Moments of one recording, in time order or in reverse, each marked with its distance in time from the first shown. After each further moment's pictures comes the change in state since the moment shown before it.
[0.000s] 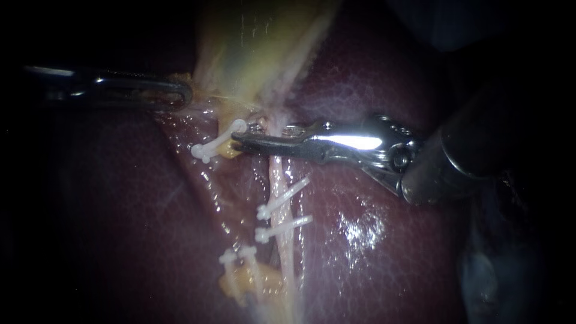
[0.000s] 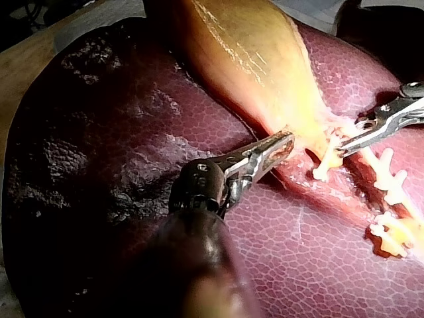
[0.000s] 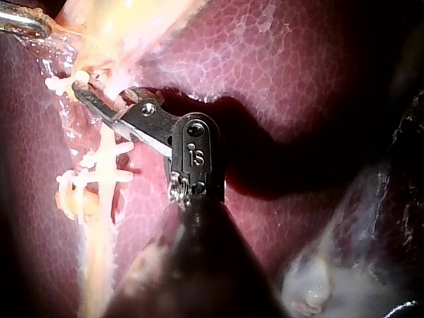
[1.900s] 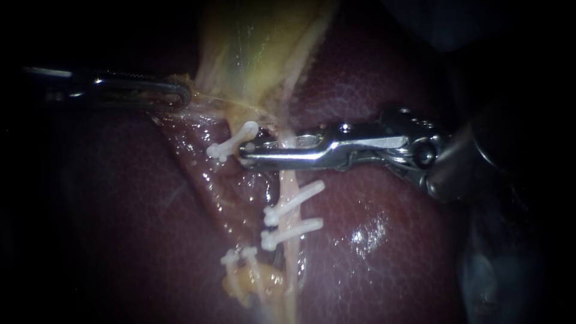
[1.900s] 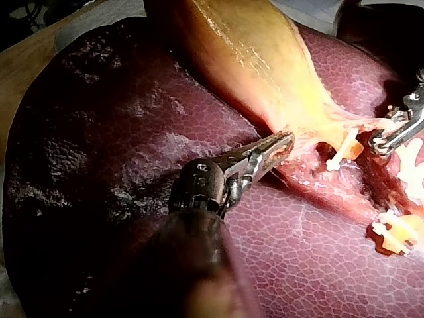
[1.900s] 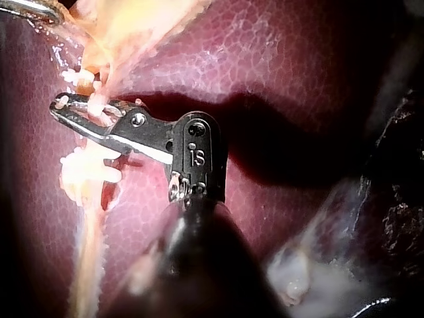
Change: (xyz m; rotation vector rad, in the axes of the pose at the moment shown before) right arm 0.002 -0.003 -0.002 0.442 -0.083 -0.018; left arm 0.000 0.000 0.000 0.001 0.000 0.001
